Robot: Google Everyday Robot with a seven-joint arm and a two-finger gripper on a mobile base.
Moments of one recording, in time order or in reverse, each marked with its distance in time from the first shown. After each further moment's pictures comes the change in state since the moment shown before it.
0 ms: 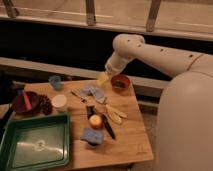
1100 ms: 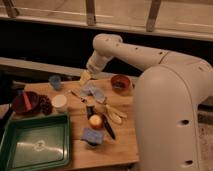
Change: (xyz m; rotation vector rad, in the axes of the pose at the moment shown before) arm -0.051 0.046 0.053 -0.070 -0.032 -0.081
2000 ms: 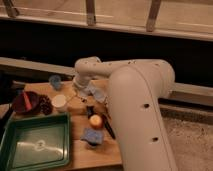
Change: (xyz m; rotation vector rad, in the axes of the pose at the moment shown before) arm -0.015 0.039 0.130 -0.034 0.041 -0.012
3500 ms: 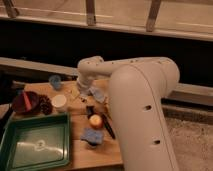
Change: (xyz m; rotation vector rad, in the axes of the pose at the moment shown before) arm 0.028 -0.020 -0.011 0.044 0.010 0.103
